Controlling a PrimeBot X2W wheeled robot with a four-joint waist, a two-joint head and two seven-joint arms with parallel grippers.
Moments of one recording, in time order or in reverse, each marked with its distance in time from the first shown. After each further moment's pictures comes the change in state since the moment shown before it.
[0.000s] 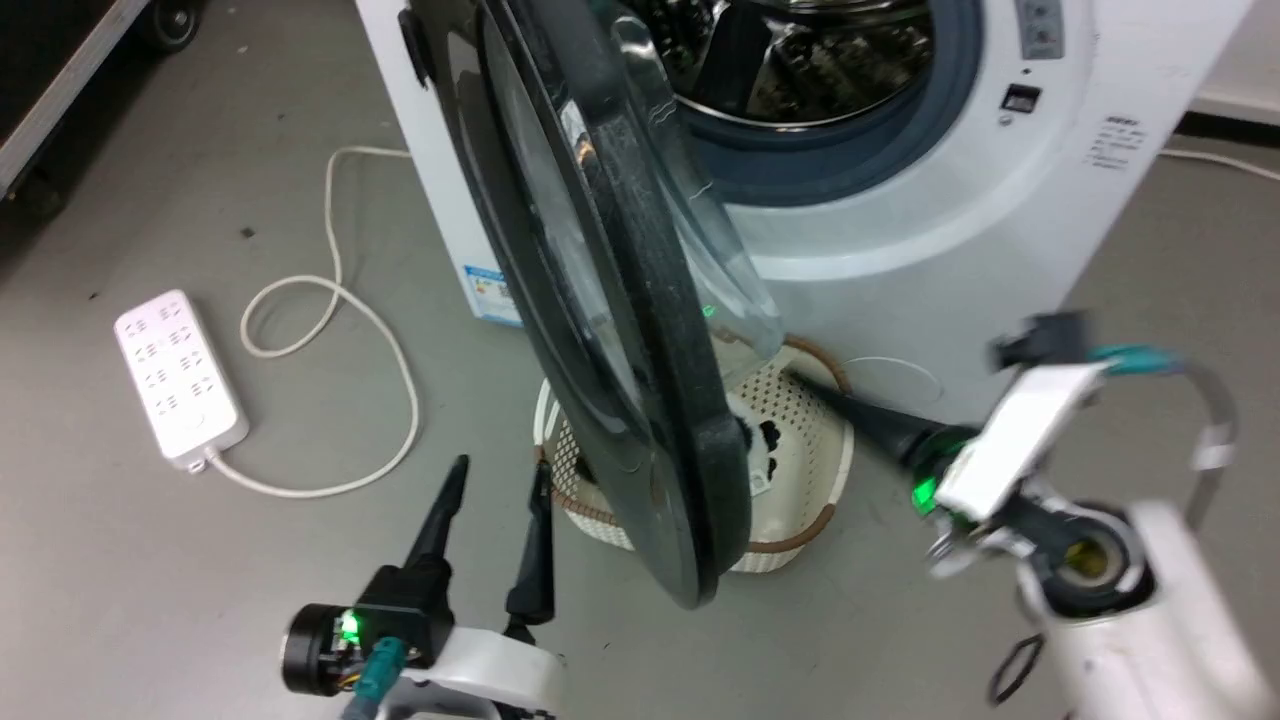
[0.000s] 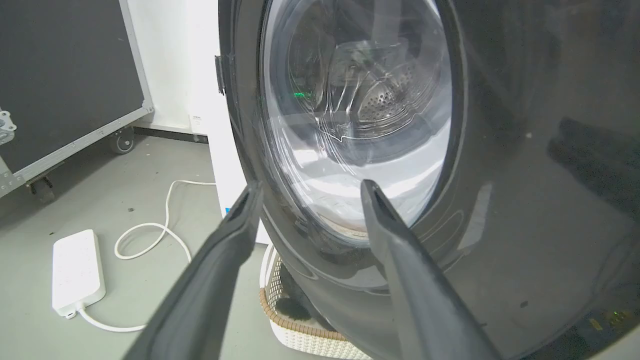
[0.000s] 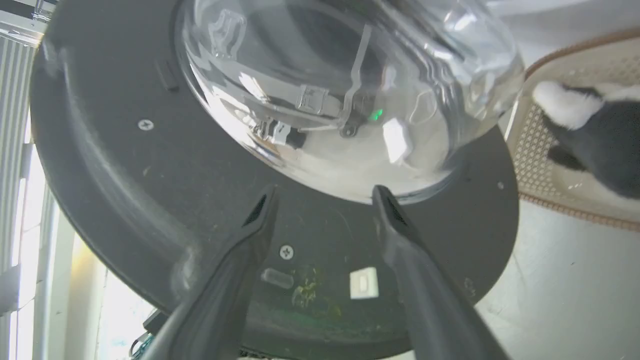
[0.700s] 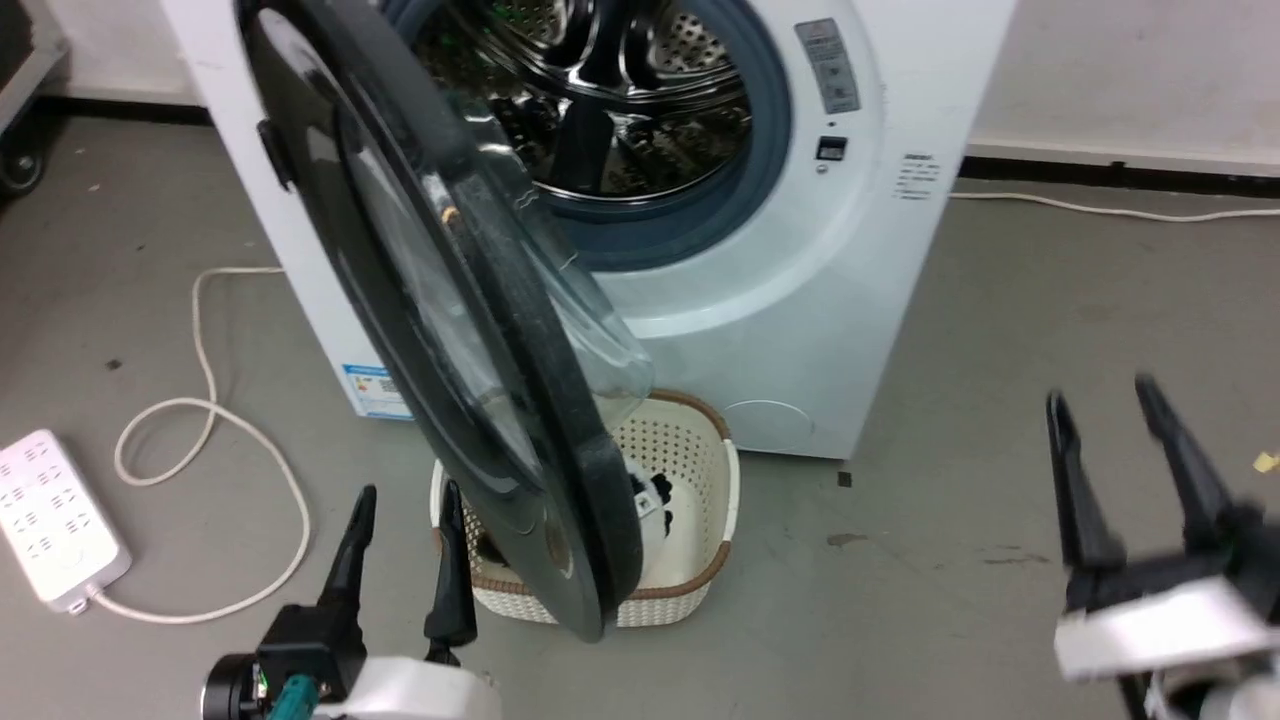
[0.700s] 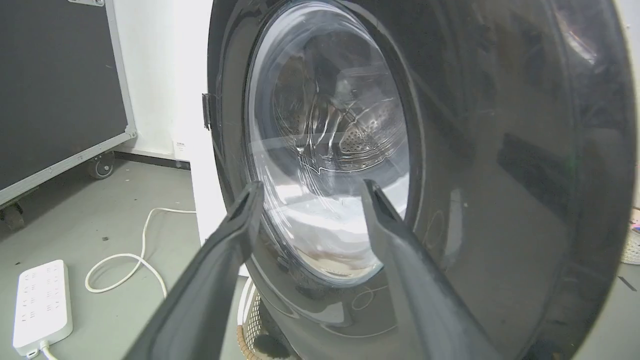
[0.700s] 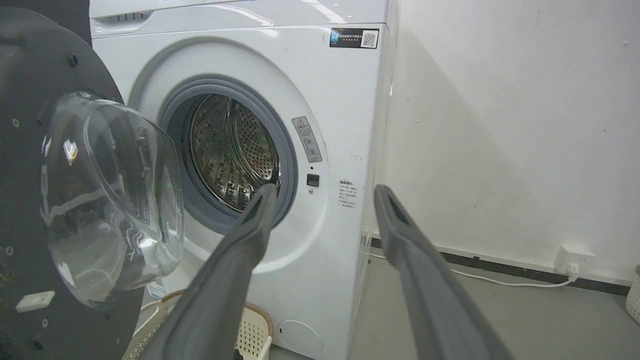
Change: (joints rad) left arm 0.086 0.002 0.144 -0.069 -0.014 -0.033 0.000; right arm 0.356 -0.096 -0.156 -0.340 -1.133 0.000 -0.887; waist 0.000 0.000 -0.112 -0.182
